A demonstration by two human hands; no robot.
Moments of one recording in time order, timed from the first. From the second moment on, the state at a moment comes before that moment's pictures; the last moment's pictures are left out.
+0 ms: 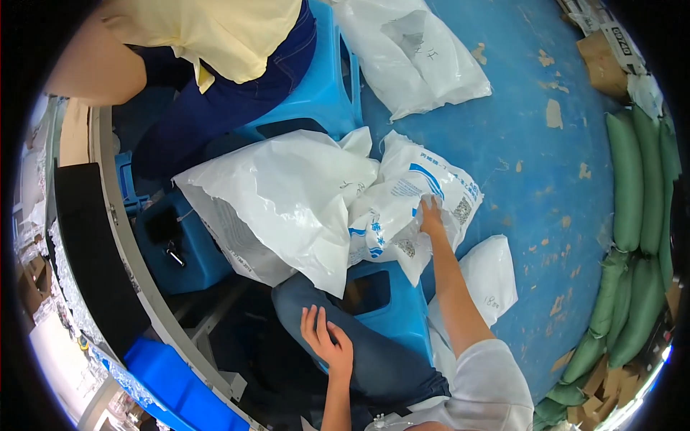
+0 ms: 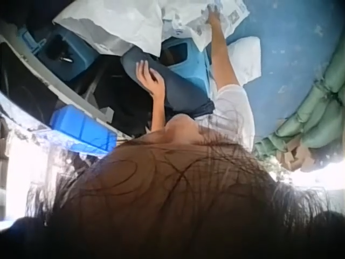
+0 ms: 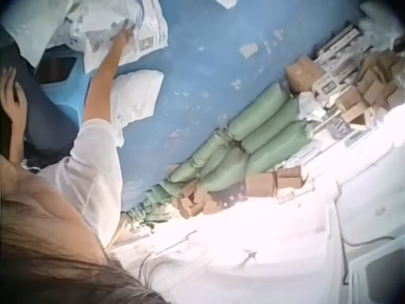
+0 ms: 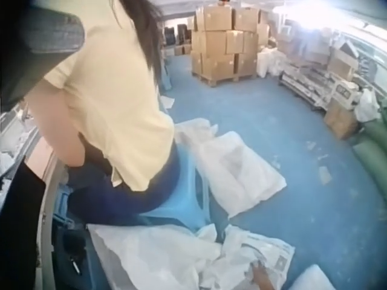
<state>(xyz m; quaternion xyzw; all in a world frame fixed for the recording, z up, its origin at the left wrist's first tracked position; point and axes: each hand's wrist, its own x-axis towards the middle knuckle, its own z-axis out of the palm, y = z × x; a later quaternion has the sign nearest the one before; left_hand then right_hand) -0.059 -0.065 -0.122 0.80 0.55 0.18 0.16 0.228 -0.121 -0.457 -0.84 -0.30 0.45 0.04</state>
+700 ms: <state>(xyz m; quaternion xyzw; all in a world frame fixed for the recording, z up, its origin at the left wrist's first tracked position) -0.050 -0.062 -0.126 0.79 0.54 0.20 0.22 0.190 -0.165 -0.446 -0.94 -0.18 0.24 0.15</state>
